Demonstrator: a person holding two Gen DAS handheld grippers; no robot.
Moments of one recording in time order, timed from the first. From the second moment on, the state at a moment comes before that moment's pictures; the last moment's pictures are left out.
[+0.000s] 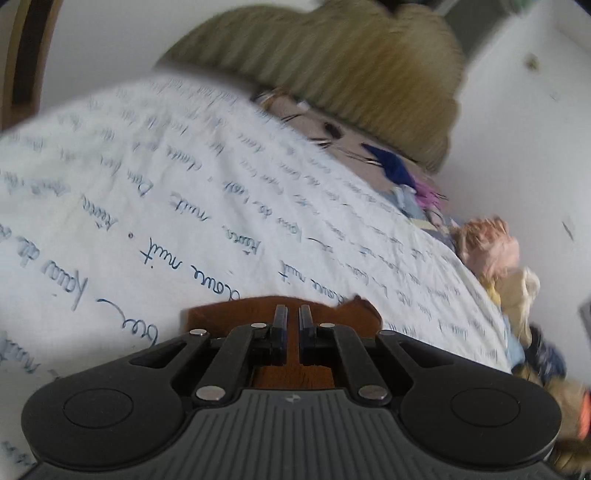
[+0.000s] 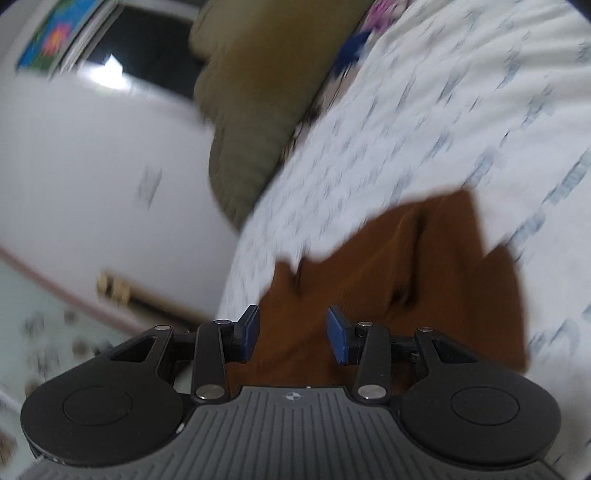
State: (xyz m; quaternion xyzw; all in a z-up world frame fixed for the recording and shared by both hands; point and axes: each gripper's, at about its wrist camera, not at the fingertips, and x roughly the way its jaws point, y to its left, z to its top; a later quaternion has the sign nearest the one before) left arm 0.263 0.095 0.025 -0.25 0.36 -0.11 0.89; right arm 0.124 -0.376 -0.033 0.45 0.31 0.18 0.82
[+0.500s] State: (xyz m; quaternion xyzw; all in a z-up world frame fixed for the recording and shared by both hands) left arm 0.234 0.012 -0.029 -0.16 0.36 -0.18 0.90; right arm 0.196 -0.379 -0.058 0.48 0.30 0.14 0.81
